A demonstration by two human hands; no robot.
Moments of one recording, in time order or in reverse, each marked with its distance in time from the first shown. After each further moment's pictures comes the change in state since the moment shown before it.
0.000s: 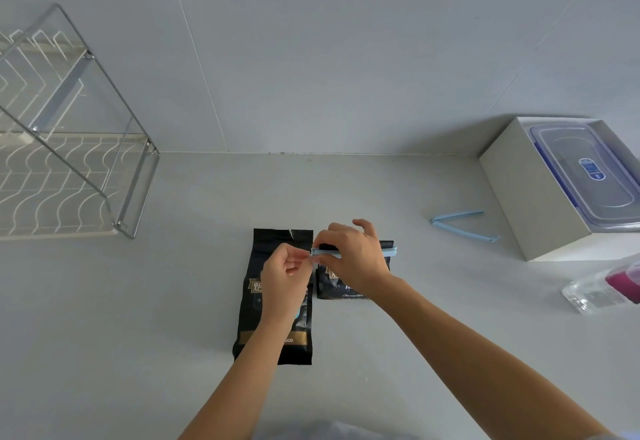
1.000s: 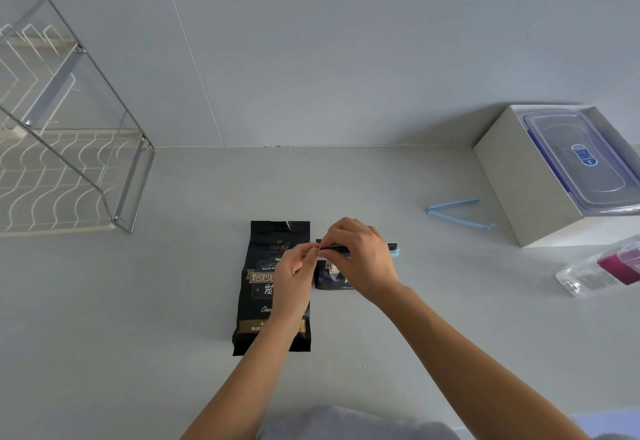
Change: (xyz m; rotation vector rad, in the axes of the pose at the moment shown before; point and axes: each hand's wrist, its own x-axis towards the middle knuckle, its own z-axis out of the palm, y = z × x) left_hand -0.017 -0.008 0.012 -0.142 -0.150 -0.132; right_hand -0.032 -0.005 -0.006 0.201 0.194 -0.003
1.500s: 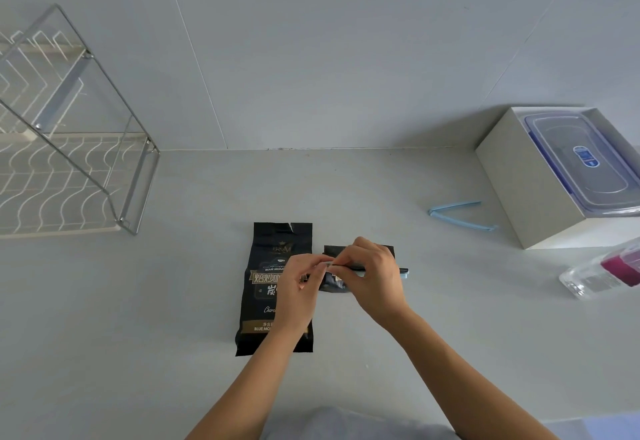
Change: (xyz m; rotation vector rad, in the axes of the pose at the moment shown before) left_hand -0.008 -0.015 -0.003 0.136 -0.039 0.231; right_hand -0.030 0.003 0.003 0.168 0.100 0.107
